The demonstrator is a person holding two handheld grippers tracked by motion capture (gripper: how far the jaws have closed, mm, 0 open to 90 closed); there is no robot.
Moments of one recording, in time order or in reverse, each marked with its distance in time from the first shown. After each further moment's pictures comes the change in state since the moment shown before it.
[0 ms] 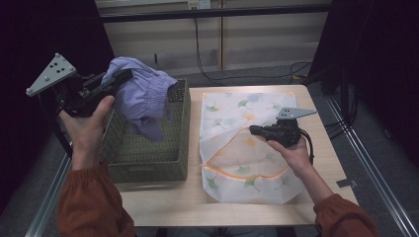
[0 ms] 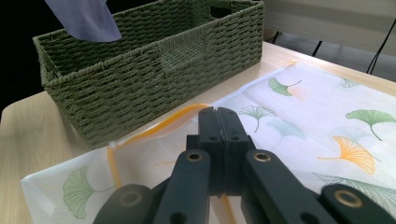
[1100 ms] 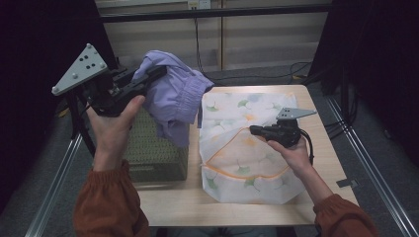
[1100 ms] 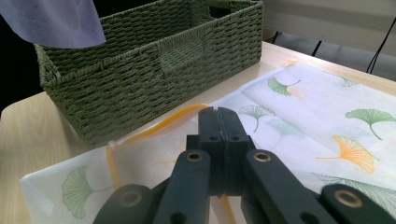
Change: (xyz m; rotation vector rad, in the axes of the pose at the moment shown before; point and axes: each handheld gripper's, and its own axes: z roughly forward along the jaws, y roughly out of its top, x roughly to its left) left arm -0.062 0.026 0.028 -0.051 -0.170 0.069; right arm -0.001 -0.001 0.000 -0.002 -0.001 0.002
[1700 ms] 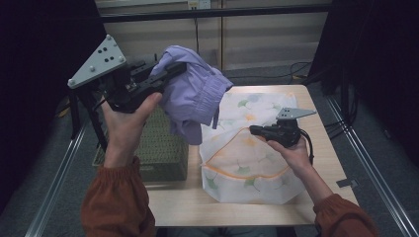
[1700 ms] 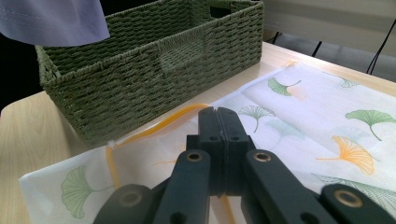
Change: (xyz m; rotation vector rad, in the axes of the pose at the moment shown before) left arm -0.021 0.017 0.021 0.004 -0.090 0.023; right arm 0.000 0.000 0.001 -0.001 0.001 -0.003
